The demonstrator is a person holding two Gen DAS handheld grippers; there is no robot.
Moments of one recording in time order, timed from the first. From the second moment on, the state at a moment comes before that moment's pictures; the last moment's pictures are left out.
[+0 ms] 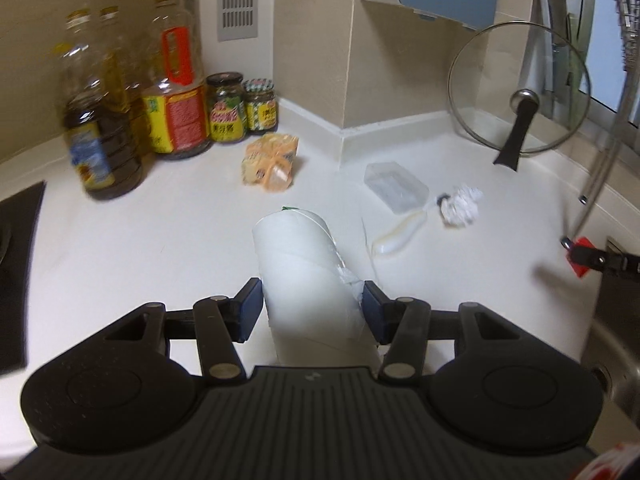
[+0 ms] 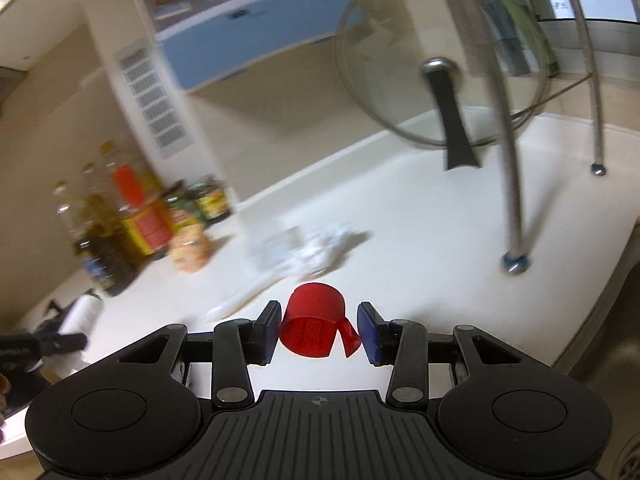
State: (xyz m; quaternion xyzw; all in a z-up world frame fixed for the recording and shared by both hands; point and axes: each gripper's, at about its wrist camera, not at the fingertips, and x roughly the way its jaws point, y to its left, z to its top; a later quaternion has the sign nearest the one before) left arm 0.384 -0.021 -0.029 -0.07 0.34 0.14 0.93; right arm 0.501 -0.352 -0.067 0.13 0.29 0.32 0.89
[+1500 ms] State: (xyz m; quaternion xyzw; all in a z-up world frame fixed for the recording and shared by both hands) left arm 0.276 -0.013 -0.246 -0.22 0.49 0.14 0.83; right arm 0.373 -0.189 -0.267 0.00 0.47 0.37 0.80
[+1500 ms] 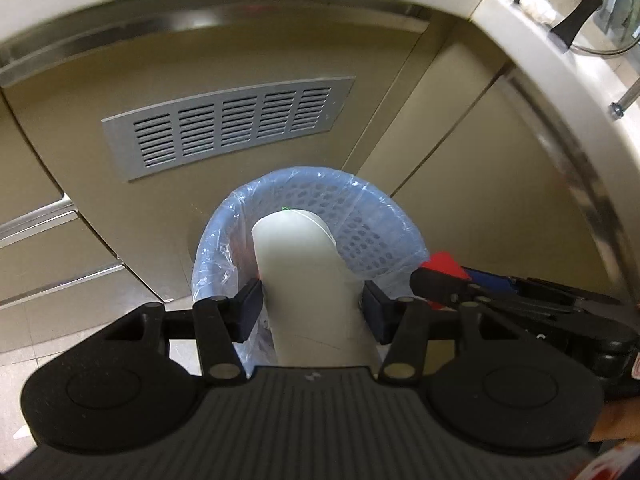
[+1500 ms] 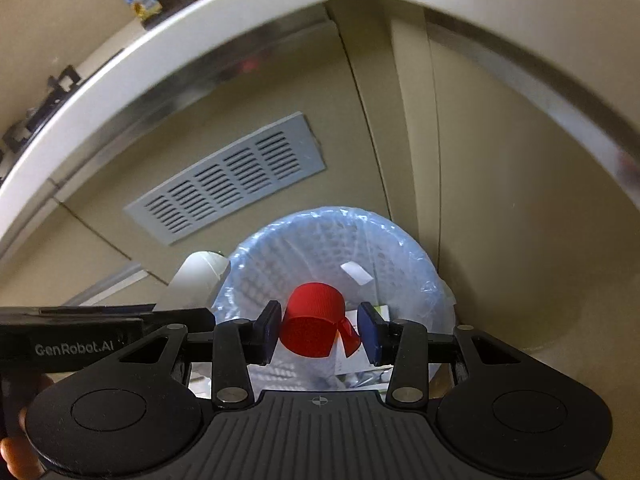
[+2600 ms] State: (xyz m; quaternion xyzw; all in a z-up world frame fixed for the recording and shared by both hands) left arm 0.300 -0.002 -0.280 -0.21 0.51 0.16 0.82; right arm 0.403 -0.178 -0.294 0.01 0.50 0.35 0.80
